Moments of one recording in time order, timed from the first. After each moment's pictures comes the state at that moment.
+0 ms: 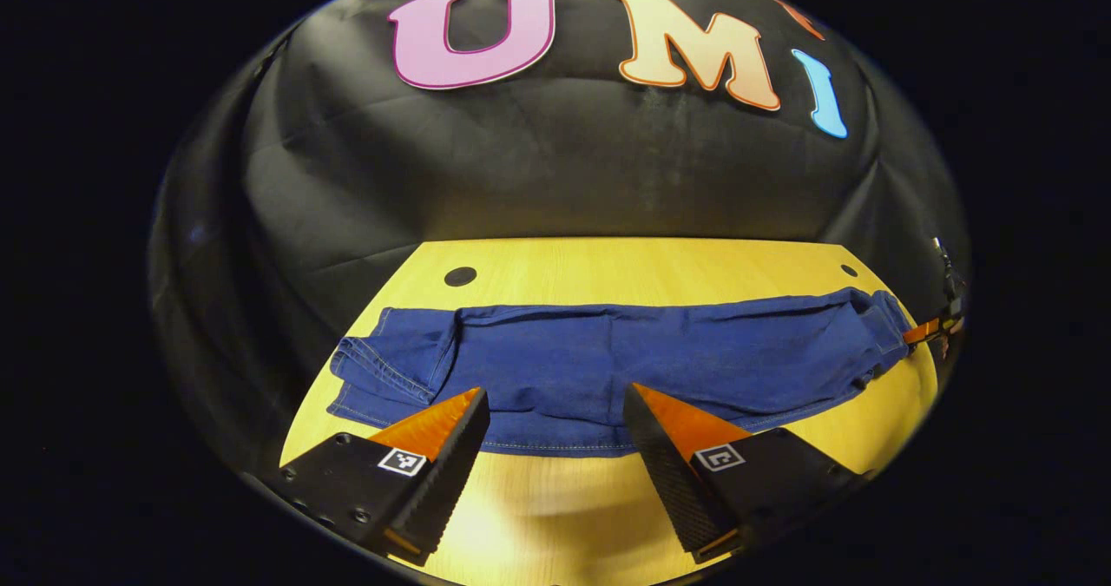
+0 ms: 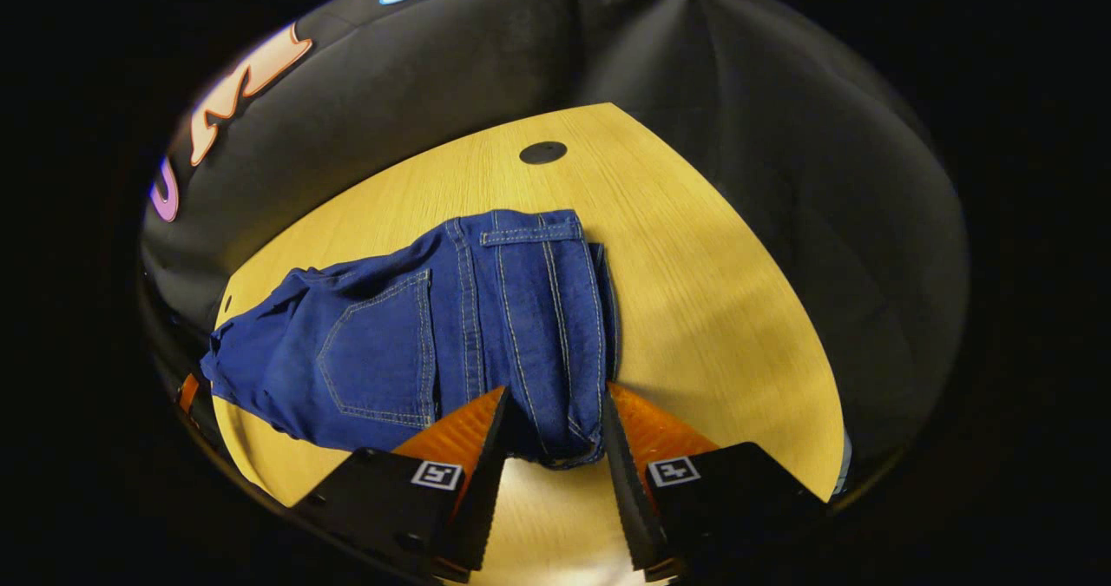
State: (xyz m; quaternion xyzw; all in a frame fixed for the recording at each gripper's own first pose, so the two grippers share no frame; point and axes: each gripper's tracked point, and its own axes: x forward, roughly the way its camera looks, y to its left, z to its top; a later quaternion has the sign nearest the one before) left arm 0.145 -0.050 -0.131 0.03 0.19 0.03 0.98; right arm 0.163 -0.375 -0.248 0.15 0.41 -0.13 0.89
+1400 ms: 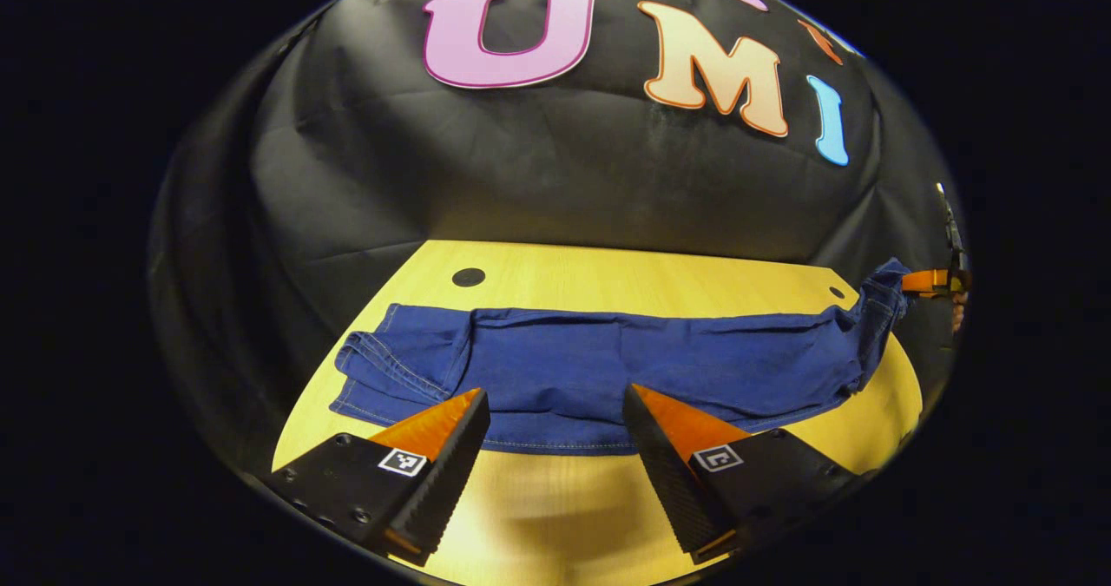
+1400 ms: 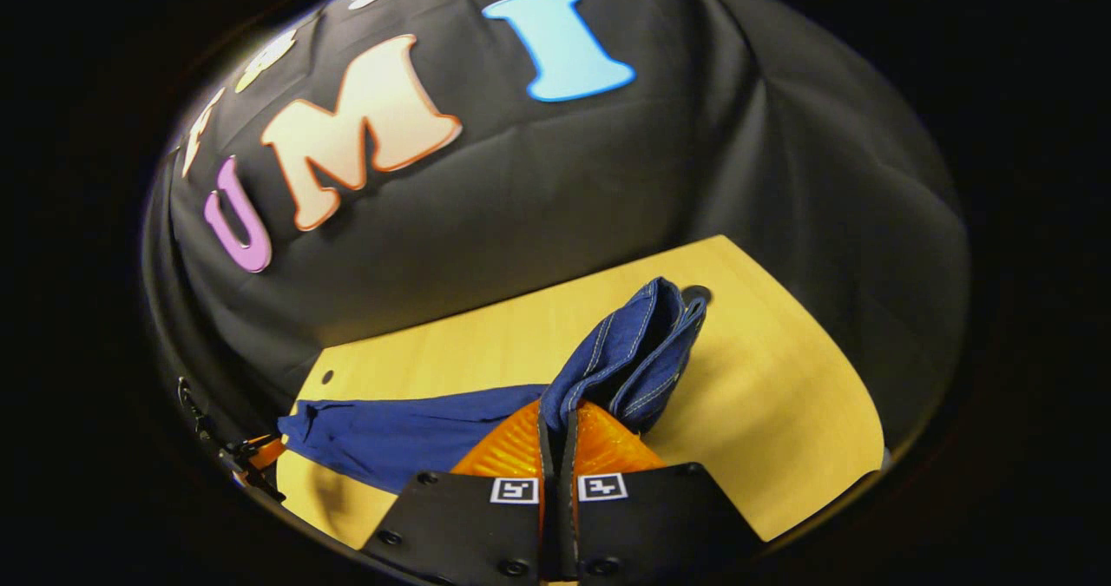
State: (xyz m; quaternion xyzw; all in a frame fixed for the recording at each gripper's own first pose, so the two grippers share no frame) left arm 0.136 -0.015 -0.122 -0.01 0.16 0.01 0.99; right arm 0.231 -0.196 -0.064 0.17 0.22 -0.03 0.96
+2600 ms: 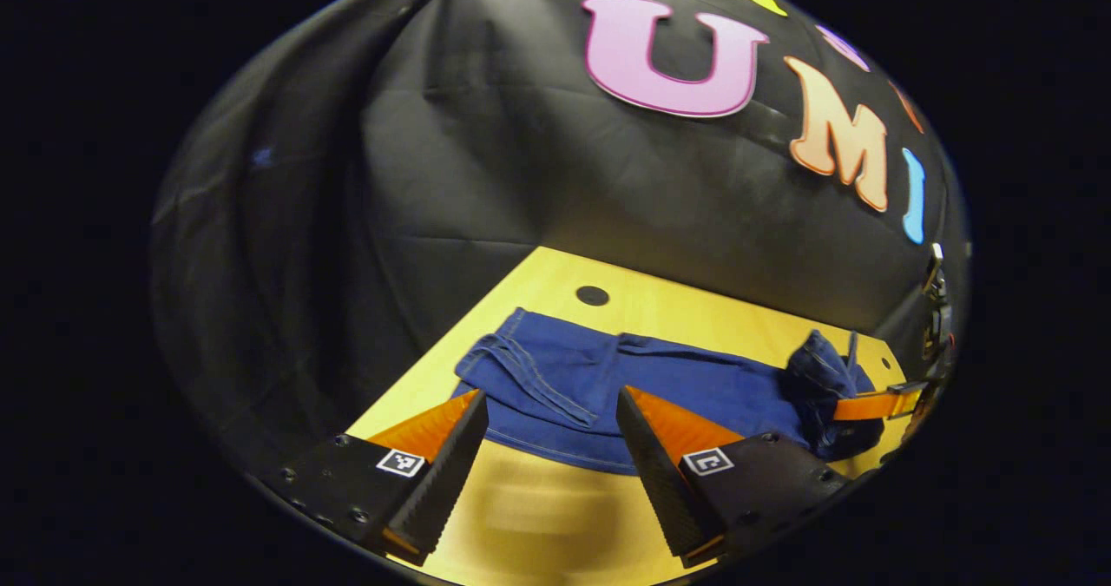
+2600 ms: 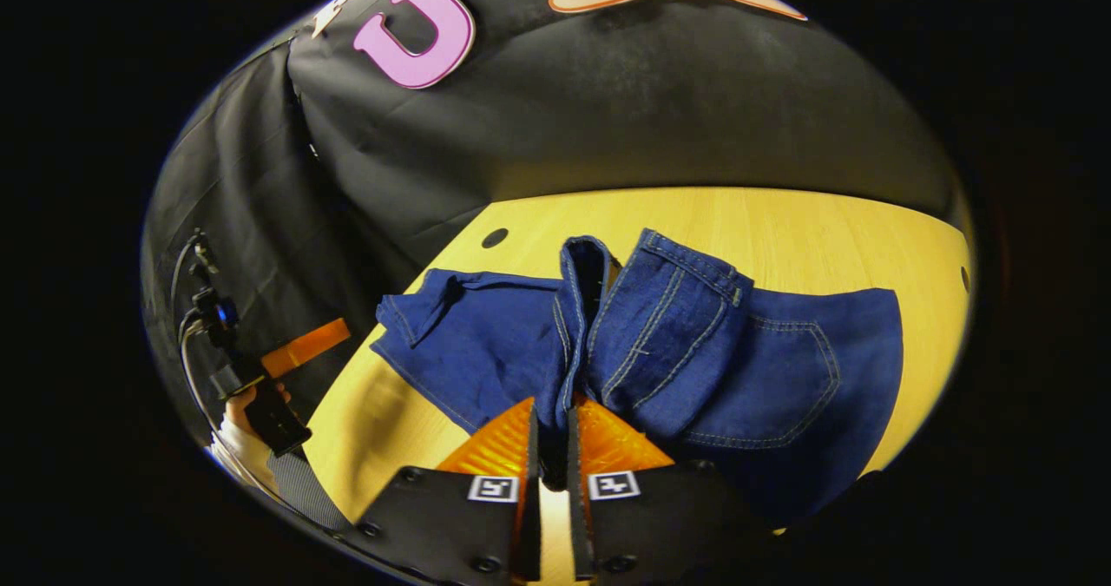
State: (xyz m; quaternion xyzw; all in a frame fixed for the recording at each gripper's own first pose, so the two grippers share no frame) left arm 0.138 0.140 -0.128 -0.11 0.12 0.13 0.98; right arm 0.262 0.133 -0.181 0.10 0.34 0.24 0.91
